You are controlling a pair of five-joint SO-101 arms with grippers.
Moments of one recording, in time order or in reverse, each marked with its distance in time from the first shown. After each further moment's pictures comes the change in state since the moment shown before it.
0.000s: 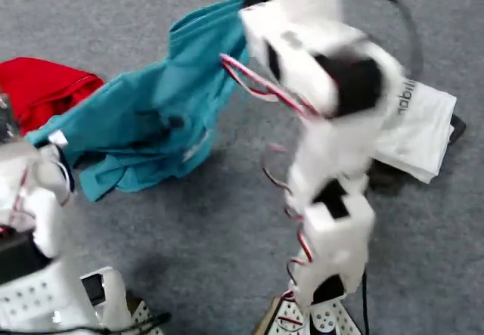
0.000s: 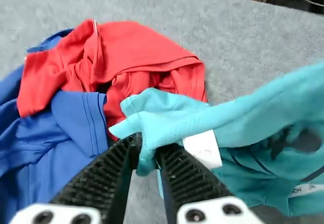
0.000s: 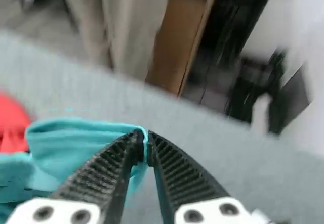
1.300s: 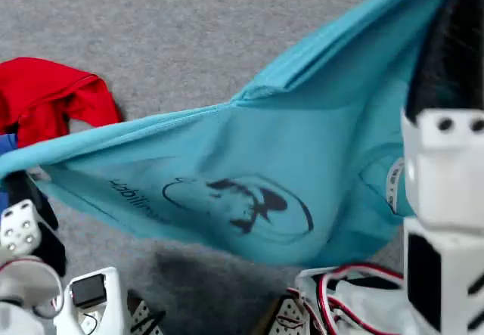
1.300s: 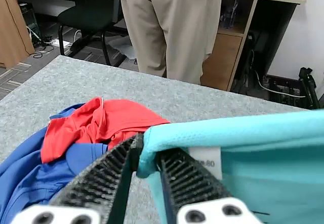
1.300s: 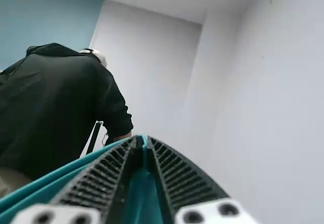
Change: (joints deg) left arm 3.8 -3.3 -42.6 26.9 2.6; right arm 5.8 -36.7 15.6 -33.5 10.9
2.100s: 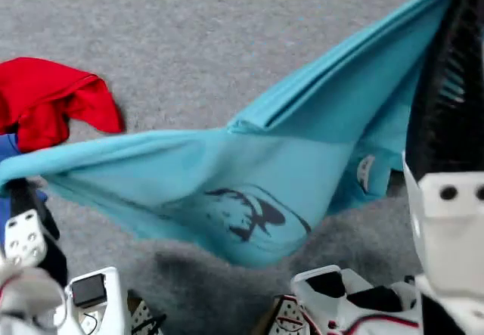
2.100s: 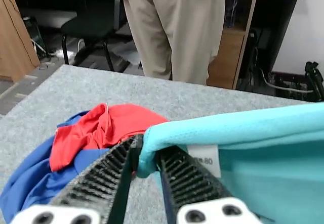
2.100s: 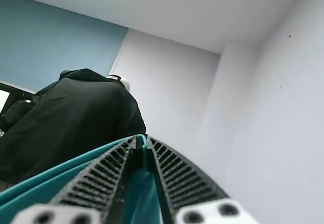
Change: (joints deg) left arm 0.0 -1.2 -1.6 -0.1 -4.0; right arm -5.6 -4.7 1.0 0.6 3.6
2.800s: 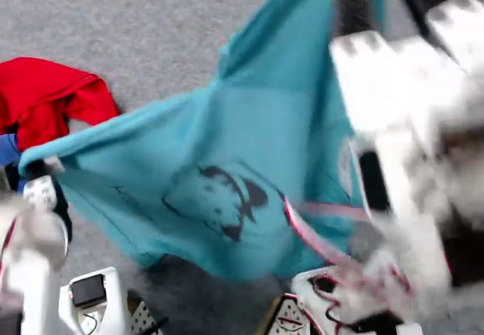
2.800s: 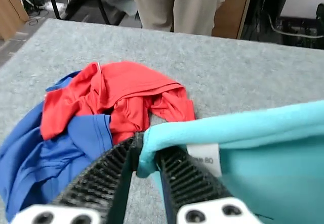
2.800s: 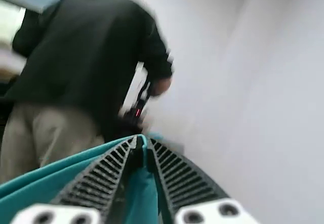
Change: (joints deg) left arm 0.0 0.1 22.3 -7.7 -2.3; right arm 2.1 4.1 22.0 -0.6 0.0
